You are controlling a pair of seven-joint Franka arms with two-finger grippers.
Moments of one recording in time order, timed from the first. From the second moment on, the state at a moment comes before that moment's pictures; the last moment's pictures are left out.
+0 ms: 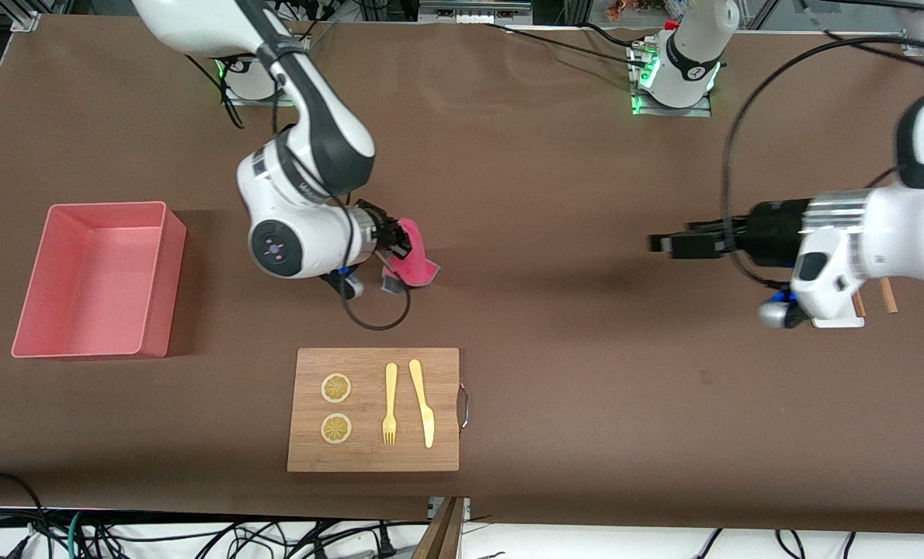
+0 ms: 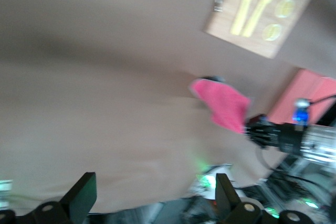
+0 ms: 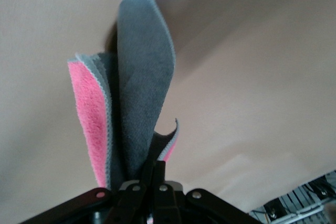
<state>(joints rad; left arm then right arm) 0.13 0.45 -0.24 -1.17 -0.47 1.31 -0.47 0.51 0.59 0.04 -1.44 0.44 1.73 1.17</state>
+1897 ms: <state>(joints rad) 0.25 0.04 -0.25 -1.60 0.09 1.52 0.00 0.16 0.64 -0.04 -1.43 -0.01 1.59 0.25</state>
